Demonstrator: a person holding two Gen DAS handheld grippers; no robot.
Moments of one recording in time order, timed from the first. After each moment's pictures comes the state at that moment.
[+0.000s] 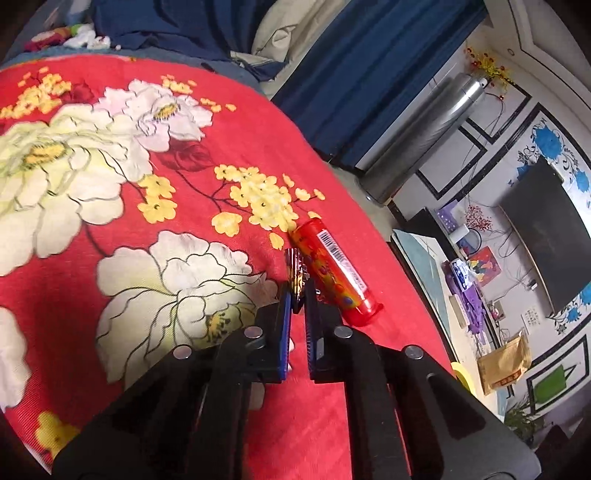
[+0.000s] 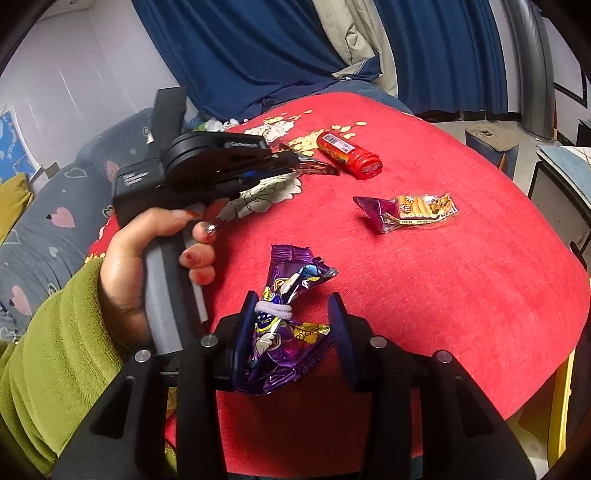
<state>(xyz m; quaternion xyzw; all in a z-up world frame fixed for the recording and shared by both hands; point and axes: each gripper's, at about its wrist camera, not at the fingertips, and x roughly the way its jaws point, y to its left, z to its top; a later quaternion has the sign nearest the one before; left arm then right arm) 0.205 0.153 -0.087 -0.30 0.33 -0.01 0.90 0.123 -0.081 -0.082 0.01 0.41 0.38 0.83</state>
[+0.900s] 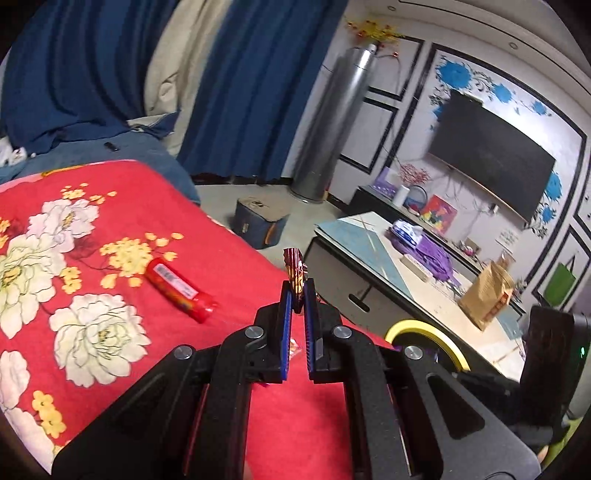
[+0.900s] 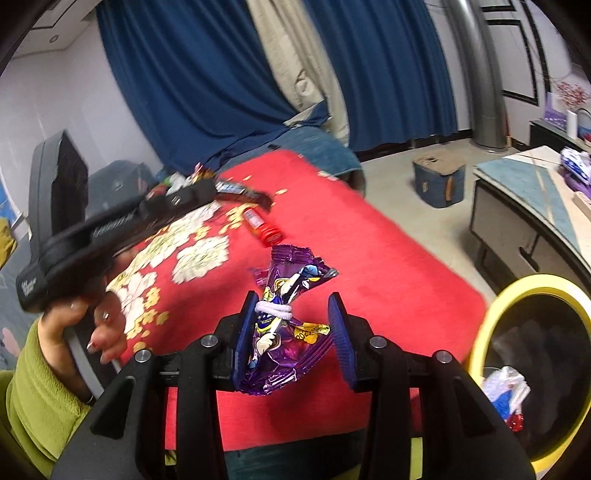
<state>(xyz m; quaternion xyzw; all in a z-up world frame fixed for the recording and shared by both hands) 0.163 0.030 0.000 -0.14 0.26 -0.13 0.95 0.135 -0.190 -0.031 0.06 0.35 0.30 0.88</state>
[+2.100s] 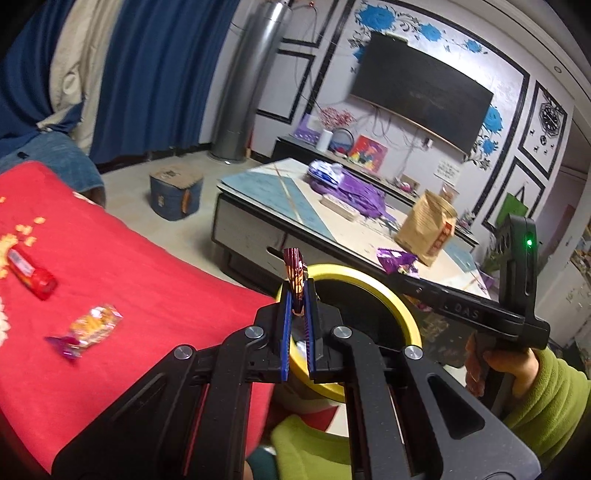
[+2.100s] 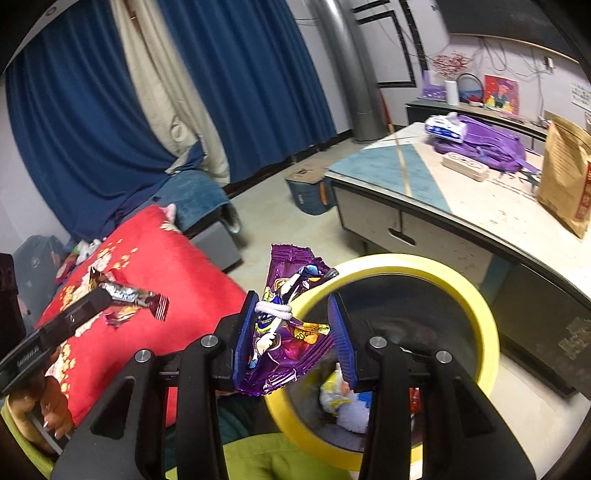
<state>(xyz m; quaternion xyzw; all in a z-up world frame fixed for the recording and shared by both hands) 0.170 -0.121 -0.029 -0.08 0.31 -0.29 0.90 0.140 -0.386 -0.046 0.13 0.34 0.09 0.93</state>
